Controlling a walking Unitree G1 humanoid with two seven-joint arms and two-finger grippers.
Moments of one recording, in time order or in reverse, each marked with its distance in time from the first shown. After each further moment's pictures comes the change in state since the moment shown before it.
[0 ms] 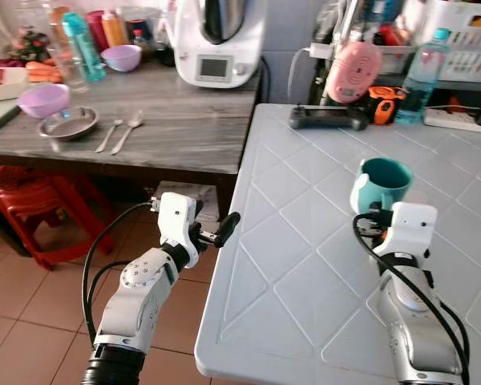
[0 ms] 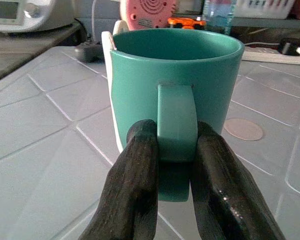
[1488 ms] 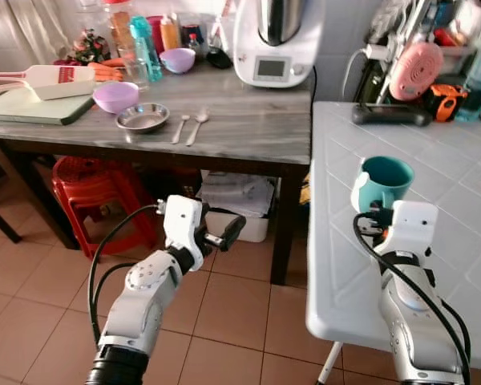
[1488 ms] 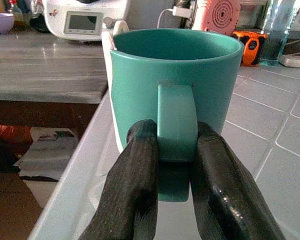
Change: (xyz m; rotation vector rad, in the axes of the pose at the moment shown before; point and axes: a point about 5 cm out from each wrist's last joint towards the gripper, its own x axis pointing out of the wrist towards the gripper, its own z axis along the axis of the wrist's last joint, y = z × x) left arm 0.000 -0.001 -0.006 0.007 0.015 -0.021; right arm 0.000 0.002 0.002 -0.005 -0.010 0.012
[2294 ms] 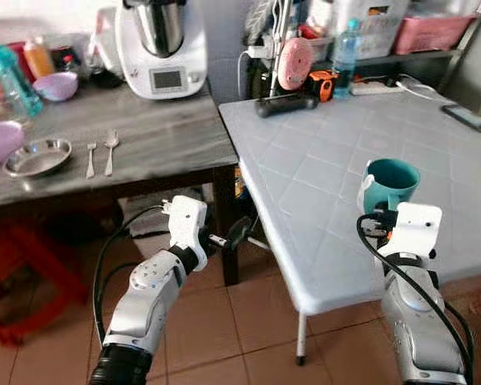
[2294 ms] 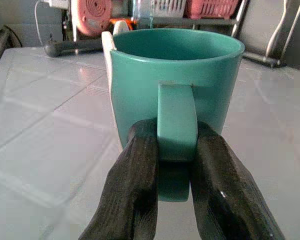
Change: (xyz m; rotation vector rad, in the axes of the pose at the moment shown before) left arm 0.002 -0.006 -0.004 0.000 0.004 -0.014; right arm -0.002 -0.004 -0.006 -0.006 0.023 -0.026
